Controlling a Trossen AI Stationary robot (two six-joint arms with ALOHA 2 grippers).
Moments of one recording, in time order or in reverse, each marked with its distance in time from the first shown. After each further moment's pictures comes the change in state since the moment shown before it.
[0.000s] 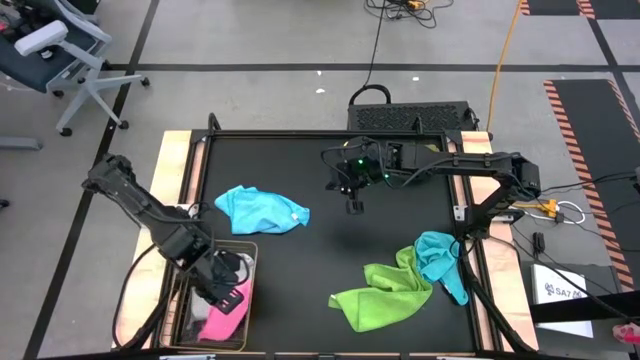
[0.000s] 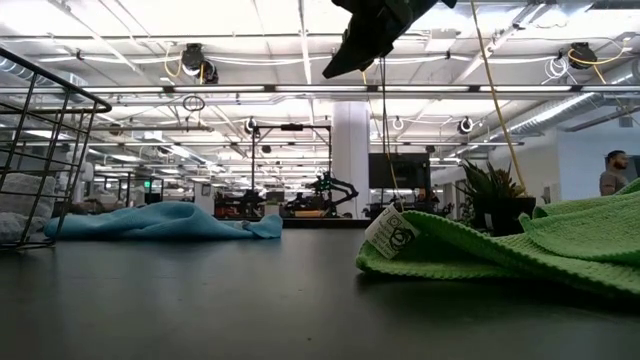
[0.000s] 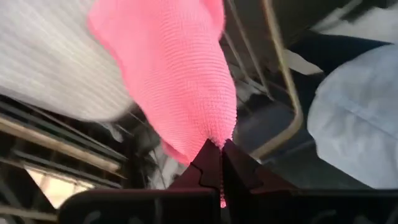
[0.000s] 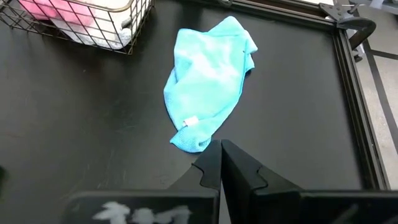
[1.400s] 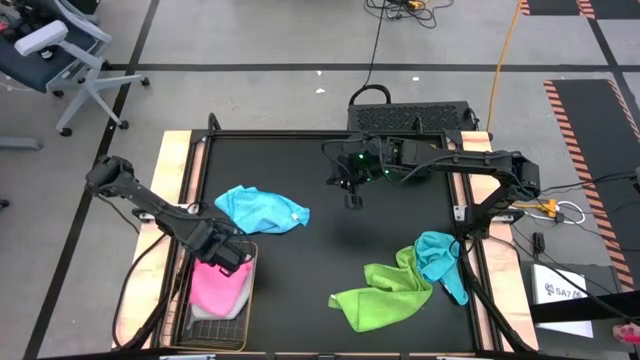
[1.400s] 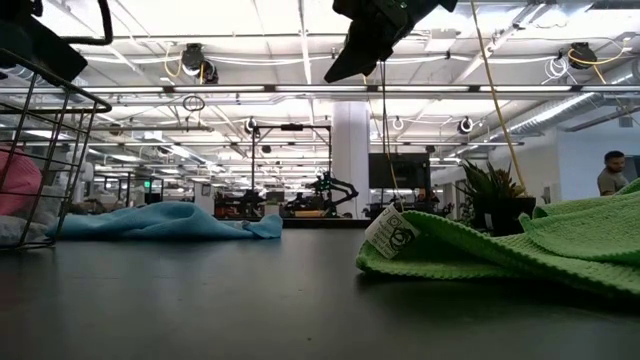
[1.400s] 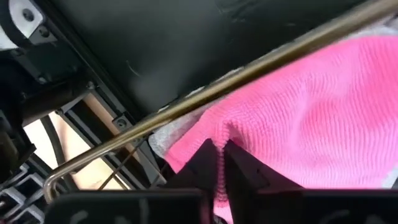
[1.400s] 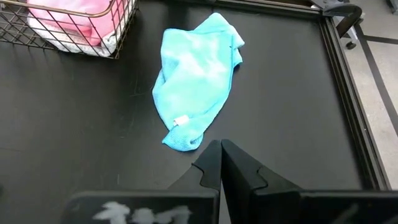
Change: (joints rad) left arm 0.153 0.000 -0.213 -0.348 -0.220 0.171; right arm -0.036 0.000 0.000 0.001 0.001 0.053
